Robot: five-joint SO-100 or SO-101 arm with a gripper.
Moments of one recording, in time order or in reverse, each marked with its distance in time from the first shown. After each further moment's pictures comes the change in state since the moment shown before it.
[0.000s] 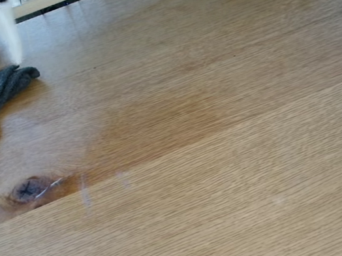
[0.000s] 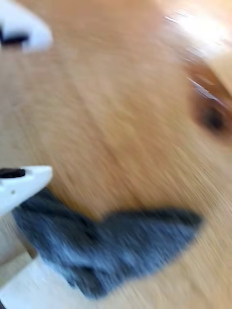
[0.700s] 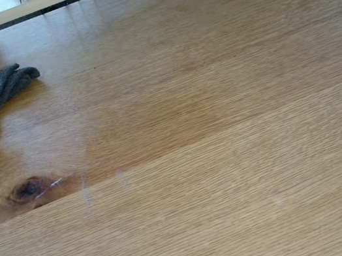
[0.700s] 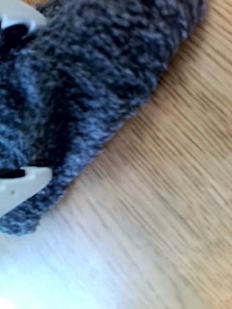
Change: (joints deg) arm 25.0 -50.6 -20.7 -17.8 -24.2
